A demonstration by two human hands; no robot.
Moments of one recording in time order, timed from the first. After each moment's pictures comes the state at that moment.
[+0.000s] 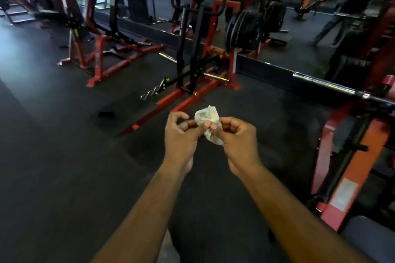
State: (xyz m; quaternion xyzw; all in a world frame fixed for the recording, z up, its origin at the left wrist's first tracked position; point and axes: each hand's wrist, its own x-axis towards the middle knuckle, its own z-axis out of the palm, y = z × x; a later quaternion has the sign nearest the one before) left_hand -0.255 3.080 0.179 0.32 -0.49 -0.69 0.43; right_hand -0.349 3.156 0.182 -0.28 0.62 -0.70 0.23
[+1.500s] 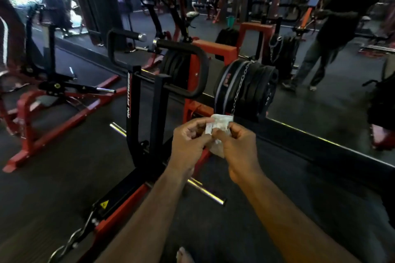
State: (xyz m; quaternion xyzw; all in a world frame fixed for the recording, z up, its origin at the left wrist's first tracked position) left_hand -1.094 2.303 0.199 0.21 -0.60 -0.65 0.42; right_hand -1.171 2.383 0.213 -0.22 0.61 -0.72 0.24
